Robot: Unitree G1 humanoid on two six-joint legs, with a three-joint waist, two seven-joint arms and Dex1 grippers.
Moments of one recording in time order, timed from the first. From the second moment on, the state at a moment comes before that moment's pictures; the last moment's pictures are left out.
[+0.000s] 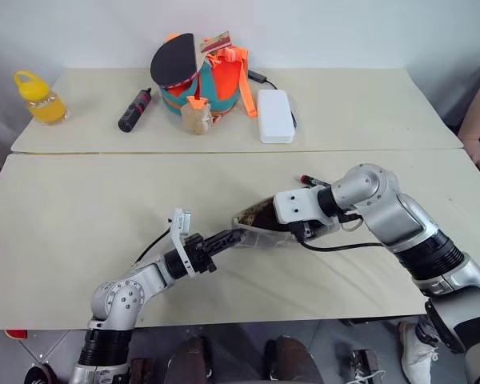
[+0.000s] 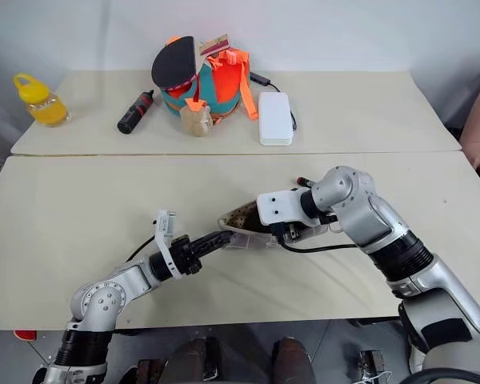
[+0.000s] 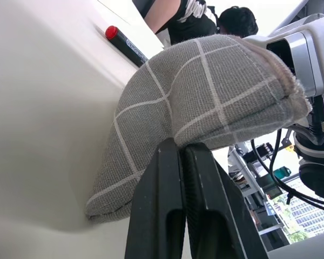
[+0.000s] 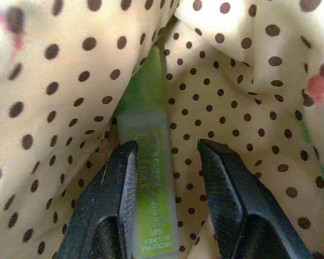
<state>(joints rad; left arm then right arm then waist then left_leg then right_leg) -0.19 0.29 0.06 -0.16 -0.91 0.82 -0.57 -0.83 -0.70 0.49 -0.01 -0.14 0.31 1.32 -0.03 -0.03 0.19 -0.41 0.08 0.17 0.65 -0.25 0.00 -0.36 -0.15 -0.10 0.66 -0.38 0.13</state>
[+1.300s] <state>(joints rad) -0.28 0.37 0.10 -0.21 -0.84 0.75 -0.57 -0.87 -0.74 0.26 -0.09 0.12 0.47 1.36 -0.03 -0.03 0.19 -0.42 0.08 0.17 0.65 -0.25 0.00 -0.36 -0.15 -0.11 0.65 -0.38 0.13</state>
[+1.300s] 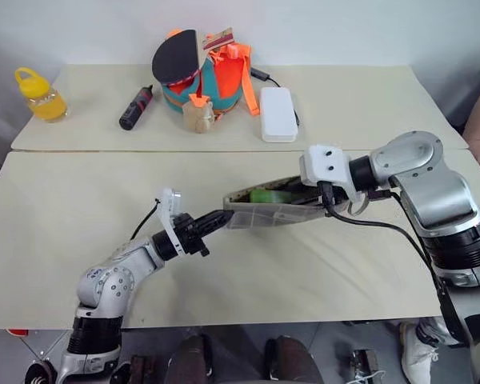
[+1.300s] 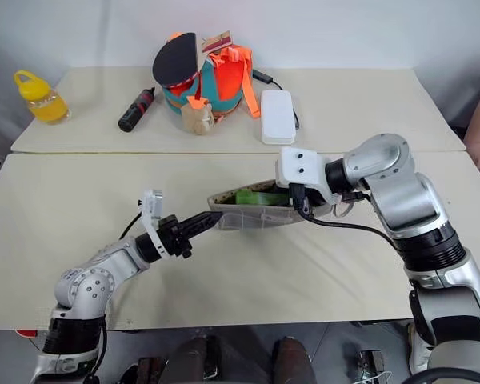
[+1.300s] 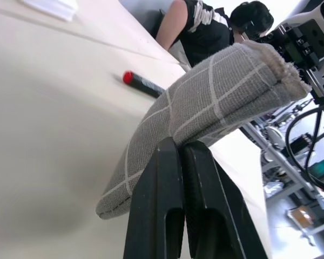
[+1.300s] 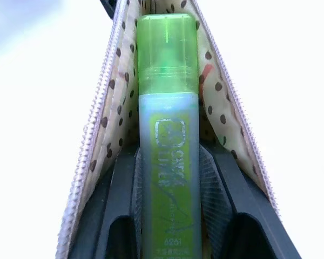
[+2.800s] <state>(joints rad) -0.04 0.53 0.20 -0.12 -0.33 0.09 -0.62 -0.61 -0.66 0.09 0.24 0.16 0.16 1.08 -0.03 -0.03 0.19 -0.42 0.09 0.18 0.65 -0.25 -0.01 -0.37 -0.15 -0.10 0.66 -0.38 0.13</state>
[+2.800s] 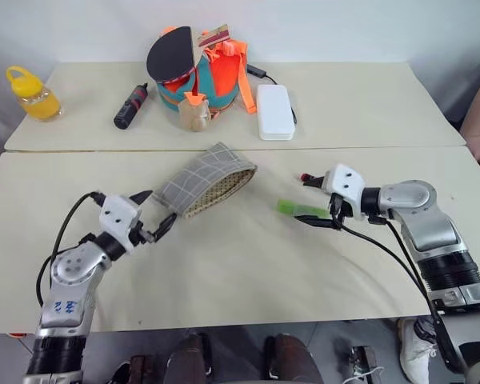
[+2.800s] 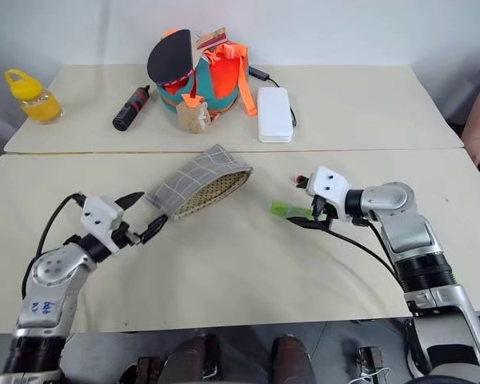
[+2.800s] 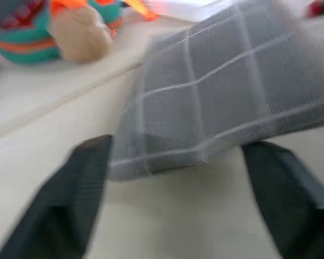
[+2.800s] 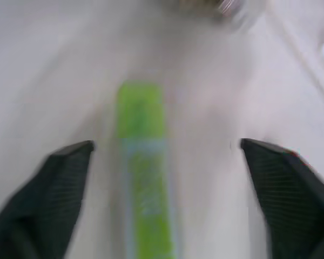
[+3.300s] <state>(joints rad) 0.17 0.52 0.43 -0.31 -0.60 0.28 -0.60 -0.20 -0.59 -0.19 0.05 0.33 0.06 0.94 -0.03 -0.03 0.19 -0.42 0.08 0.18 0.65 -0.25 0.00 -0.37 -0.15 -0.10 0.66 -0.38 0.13</state>
